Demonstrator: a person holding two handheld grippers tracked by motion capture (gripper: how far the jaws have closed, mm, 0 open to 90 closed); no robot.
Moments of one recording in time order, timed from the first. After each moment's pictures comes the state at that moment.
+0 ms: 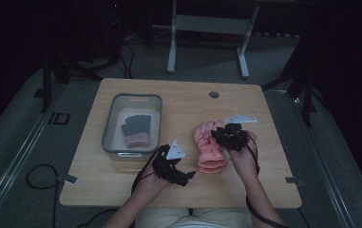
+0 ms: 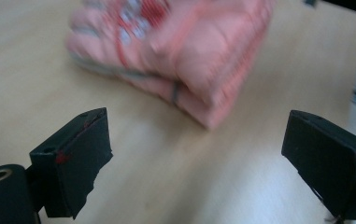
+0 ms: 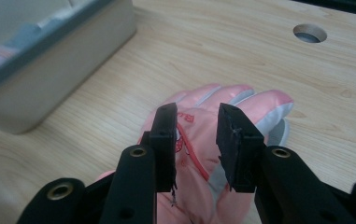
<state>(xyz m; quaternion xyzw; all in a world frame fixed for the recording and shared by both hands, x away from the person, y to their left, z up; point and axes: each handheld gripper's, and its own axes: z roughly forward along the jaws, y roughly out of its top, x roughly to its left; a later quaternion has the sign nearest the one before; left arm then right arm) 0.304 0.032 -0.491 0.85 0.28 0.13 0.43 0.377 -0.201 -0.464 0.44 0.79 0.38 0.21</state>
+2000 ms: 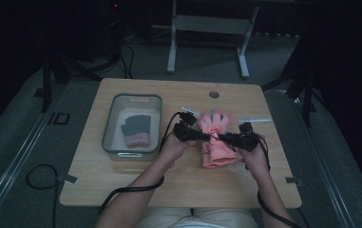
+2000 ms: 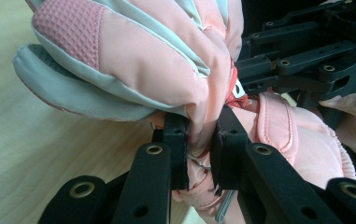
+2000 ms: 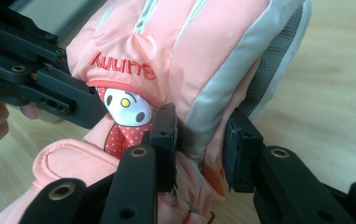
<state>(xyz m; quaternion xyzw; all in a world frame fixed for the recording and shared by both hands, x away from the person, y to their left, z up) 0.421 -0.006 -0.476 0.80 0.37 -0.08 0.46 0.398 -0.252 -0.480 0.47 0.77 0.43 0.06</state>
